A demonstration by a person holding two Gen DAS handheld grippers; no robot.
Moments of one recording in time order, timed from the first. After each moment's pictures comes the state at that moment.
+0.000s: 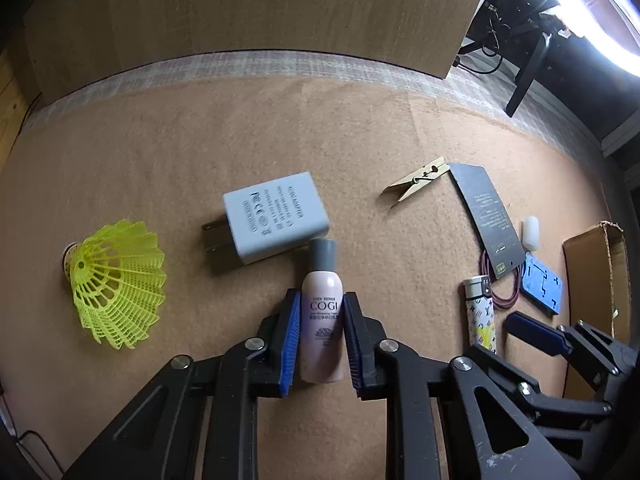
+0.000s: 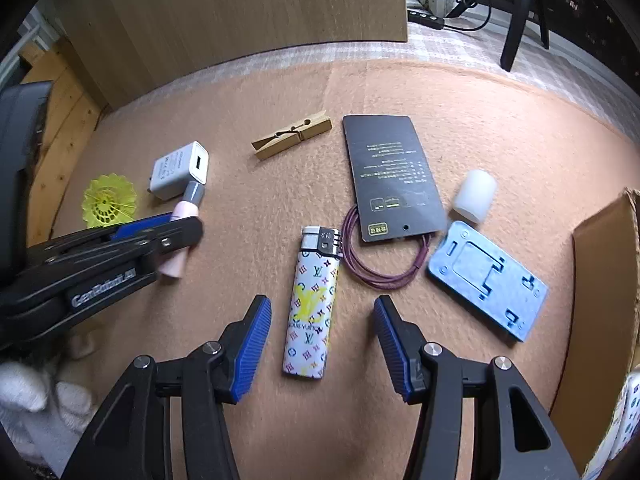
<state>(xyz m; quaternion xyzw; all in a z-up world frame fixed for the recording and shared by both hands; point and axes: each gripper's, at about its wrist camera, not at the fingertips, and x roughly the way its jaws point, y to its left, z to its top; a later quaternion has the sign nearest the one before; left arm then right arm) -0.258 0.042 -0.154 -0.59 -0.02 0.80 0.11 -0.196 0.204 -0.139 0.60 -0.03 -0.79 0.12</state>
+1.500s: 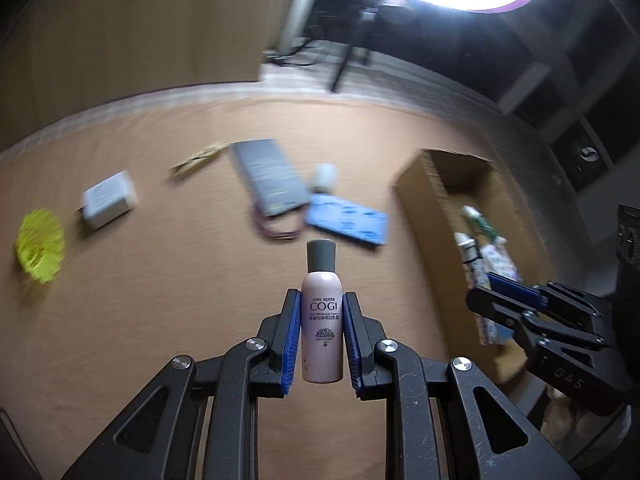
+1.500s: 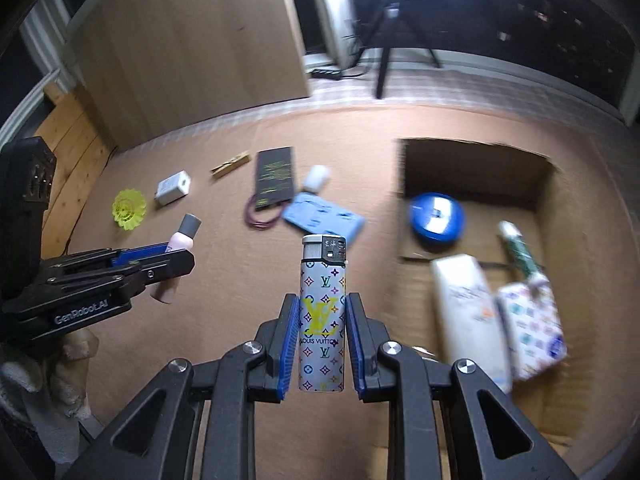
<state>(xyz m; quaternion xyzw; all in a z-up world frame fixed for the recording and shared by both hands) -0.151 0.150 -0.077 -0.54 -0.01 0.79 0.27 -0.088 0.333 -0.064 0.52 -0.06 -0.85 0.08</state>
